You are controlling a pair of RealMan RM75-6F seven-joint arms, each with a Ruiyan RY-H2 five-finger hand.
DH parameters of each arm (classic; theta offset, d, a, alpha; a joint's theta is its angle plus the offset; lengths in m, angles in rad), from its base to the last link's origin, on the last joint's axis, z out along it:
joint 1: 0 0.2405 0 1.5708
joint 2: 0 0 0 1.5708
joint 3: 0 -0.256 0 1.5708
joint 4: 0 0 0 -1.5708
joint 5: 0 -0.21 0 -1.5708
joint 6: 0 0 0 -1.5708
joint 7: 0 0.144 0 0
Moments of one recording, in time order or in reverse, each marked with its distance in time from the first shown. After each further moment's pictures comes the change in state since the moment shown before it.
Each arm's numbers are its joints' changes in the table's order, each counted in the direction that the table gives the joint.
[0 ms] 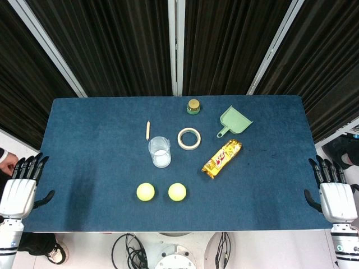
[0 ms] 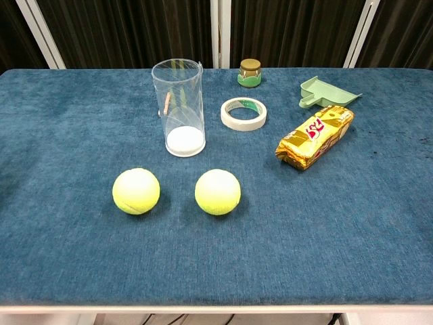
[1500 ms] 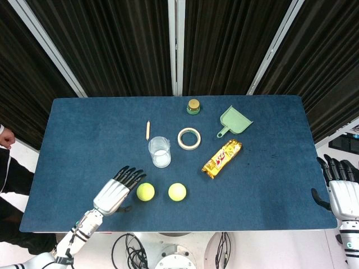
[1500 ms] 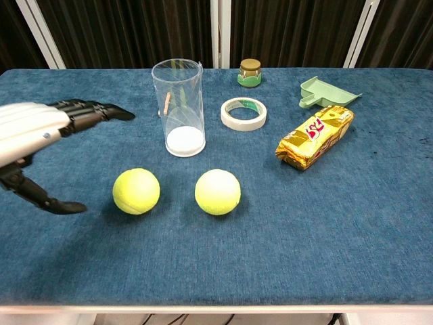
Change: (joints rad) left arm -0.296 0.312 -0.022 -0.047 -0.124 0.381 0.149; right arm 0.012 -0.044 -0.009 0.051 -0.037 0.060 0.132
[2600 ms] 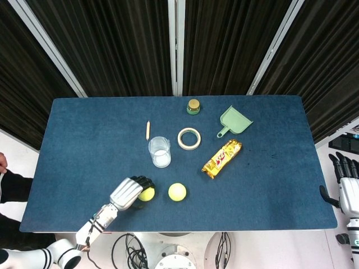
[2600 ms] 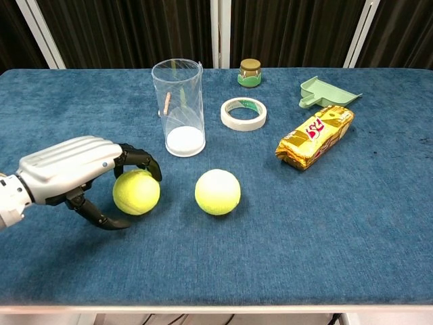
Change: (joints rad) left arm -0.109 0.210 -0.038 0.314 -0.003 0.016 -0.195; right arm -0.002 -0.020 -0.030 0.002 -0.073 0.016 0.059
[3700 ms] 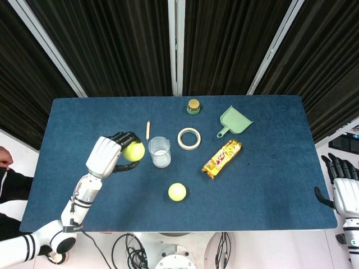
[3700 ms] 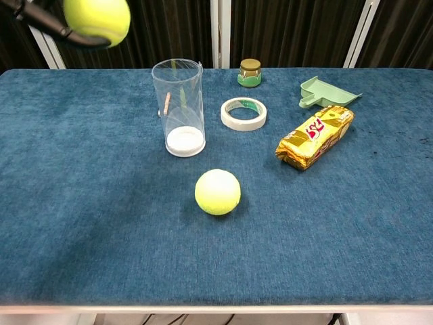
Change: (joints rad) left arm -0.071 -0.231 0.287 -0.310 0.114 -0.182 0.058; right arm 0.012 -0.007 0.015 -0.021 0.027 0.020 -0.010
